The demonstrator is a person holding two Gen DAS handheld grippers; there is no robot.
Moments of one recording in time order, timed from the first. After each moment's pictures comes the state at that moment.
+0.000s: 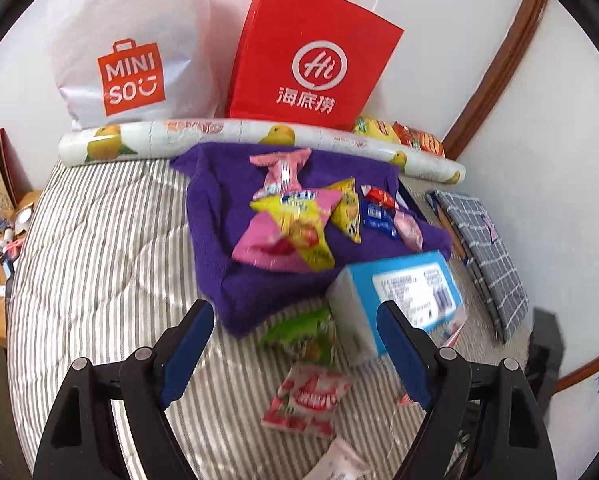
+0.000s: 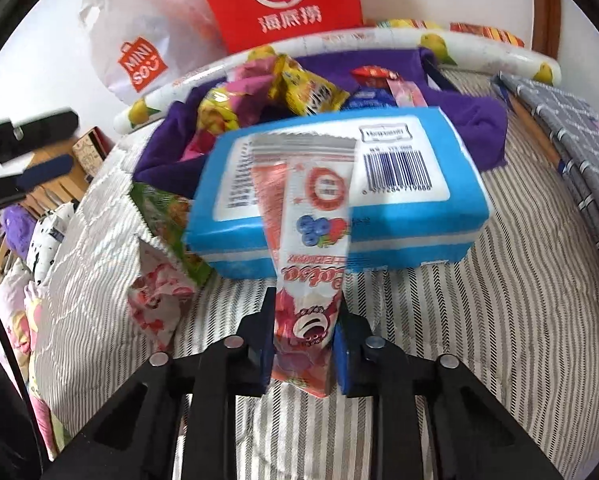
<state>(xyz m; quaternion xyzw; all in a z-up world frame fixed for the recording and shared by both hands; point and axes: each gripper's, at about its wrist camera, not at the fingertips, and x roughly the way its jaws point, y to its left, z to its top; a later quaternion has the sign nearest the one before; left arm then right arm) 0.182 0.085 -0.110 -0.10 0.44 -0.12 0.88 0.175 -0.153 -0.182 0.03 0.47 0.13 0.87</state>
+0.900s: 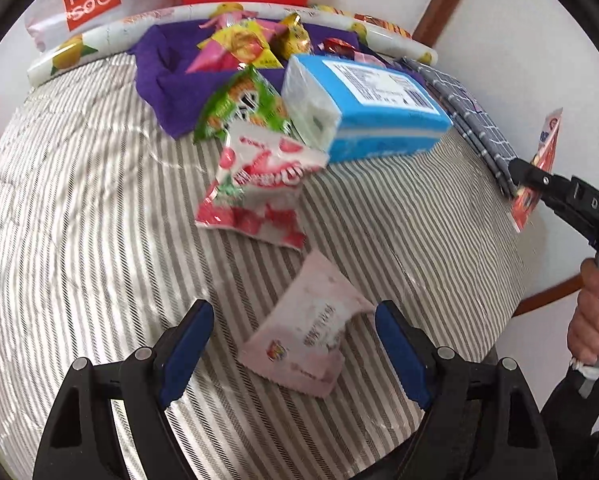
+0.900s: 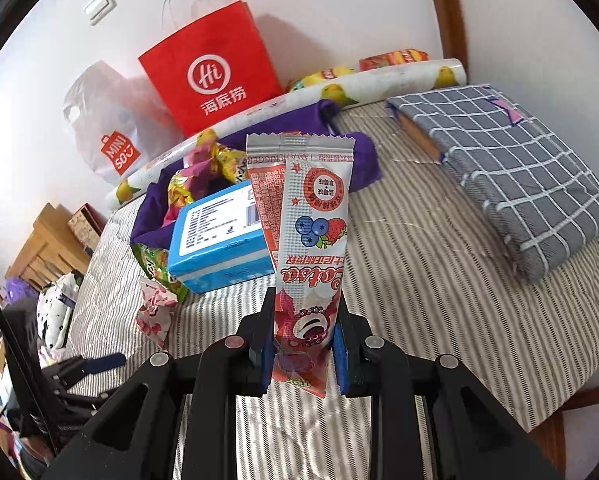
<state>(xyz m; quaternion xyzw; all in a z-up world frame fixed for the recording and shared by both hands) 0.081 0.039 -0.201 -0.03 0.52 -0.17 0.83 0.117 -0.248 -0.136 0.12 0.40 0.07 0.90</state>
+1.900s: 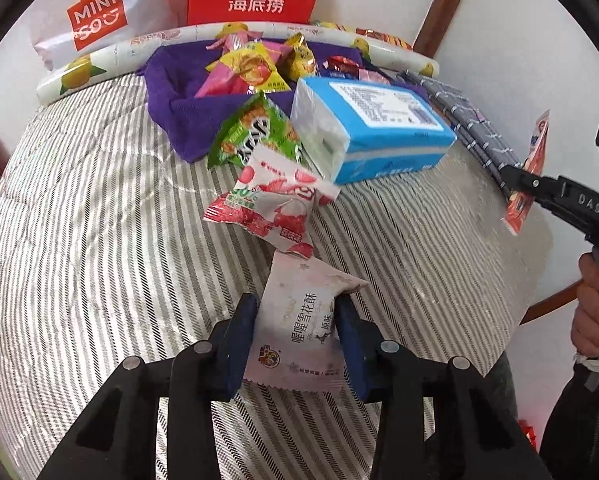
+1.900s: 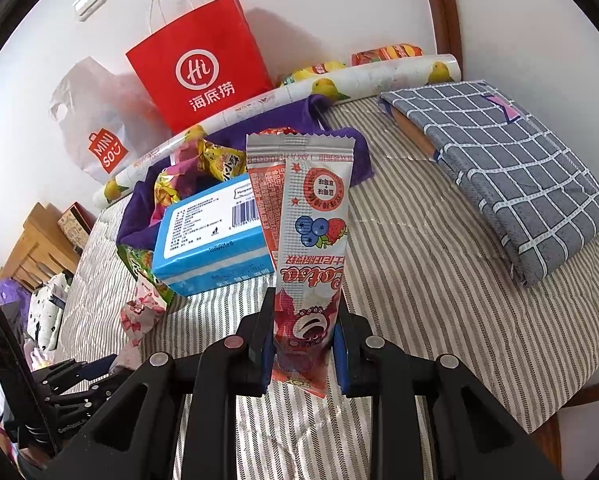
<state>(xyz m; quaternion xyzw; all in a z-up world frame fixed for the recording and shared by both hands) 0.086 0.045 -0.191 -0.02 0.50 -0.16 0.85 0.129 -0.247 -0.141 0.11 0.41 0.06 0.90</state>
